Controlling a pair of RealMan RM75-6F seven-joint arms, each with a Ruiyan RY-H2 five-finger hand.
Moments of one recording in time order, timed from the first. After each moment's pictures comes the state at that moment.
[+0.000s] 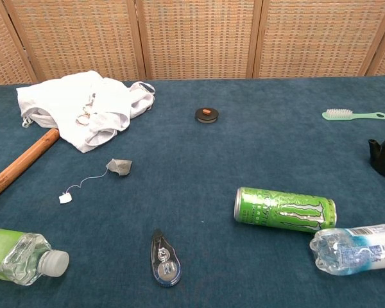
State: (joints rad) left arm -0.18 -1.03 -0.02 -1.76 1.50 1.38 0.19; right arm 0.72 -0.92 0.04 -1.58 -1.04 0.60 -0.10
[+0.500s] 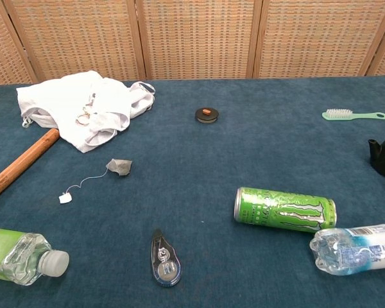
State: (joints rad) left arm -0.18 -1.03 -0.02 -1.75 1.50 1.38 0.18; right arm 0.67 -0.93 0.02 -1.62 -1.05 0.74 -0.22
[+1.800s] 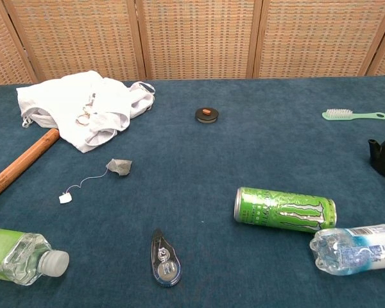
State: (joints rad) left arm -0.20 -1.02 -0.02 -1.74 1.51 1.36 0.17; right arm 0.69 -1.01 -0.02 -1.61 -0.94 0.71 -0.34
